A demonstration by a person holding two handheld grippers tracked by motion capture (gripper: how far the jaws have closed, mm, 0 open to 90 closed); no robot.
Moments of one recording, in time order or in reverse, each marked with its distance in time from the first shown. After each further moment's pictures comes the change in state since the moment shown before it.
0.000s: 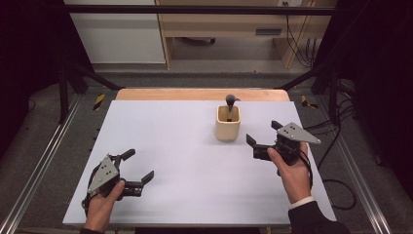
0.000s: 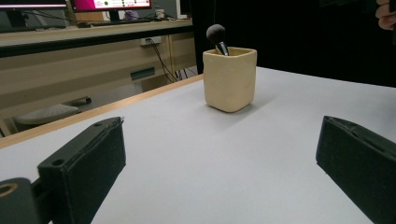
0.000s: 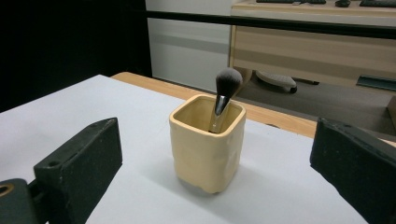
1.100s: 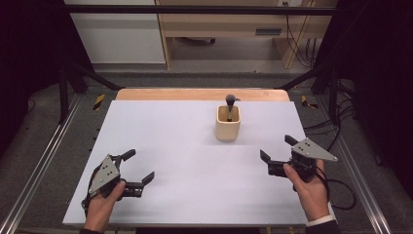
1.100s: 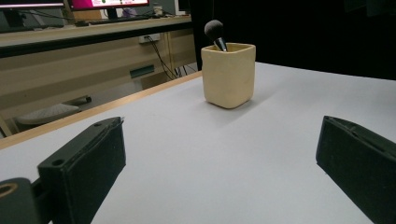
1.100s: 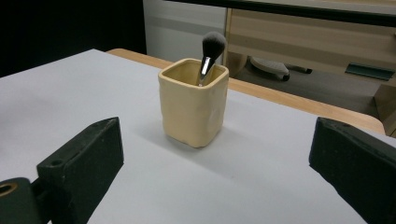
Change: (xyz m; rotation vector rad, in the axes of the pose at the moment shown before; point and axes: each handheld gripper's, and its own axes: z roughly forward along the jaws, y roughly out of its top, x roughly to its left) left arm -0.001 0.000 0.000 0.013 -0.004 0.018; right arm -0.013 -0.029 -0.041 0.050 -0.016 -0.031
